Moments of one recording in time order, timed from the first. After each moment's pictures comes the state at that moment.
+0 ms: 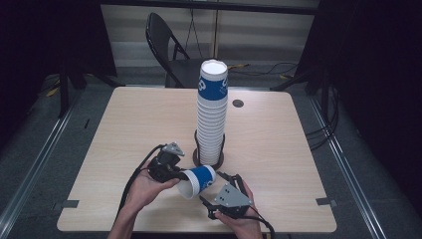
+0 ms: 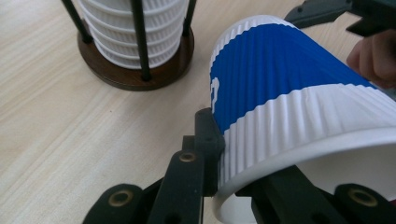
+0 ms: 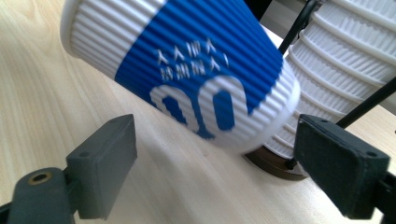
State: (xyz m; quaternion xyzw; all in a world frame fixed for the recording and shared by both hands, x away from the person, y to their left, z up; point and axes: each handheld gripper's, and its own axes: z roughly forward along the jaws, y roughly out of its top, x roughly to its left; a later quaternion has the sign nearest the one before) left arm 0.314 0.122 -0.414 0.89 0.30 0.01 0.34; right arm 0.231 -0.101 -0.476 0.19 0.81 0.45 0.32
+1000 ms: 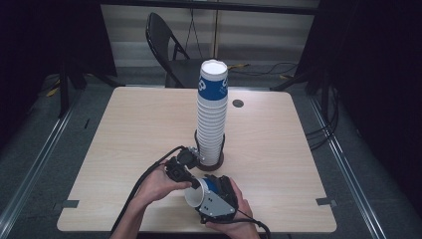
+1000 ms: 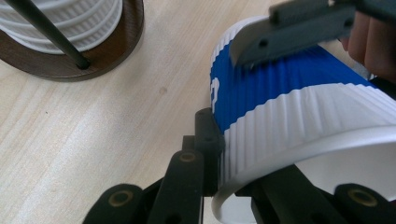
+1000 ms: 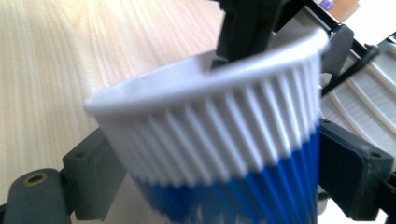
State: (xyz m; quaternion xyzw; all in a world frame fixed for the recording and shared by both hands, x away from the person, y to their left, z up) left arm 0.323 0.081 -0.417 0.93 0.25 -0.06 0.25; right arm 0.225 -0.072 -0.477 0.09 0.84 0.41 0.35
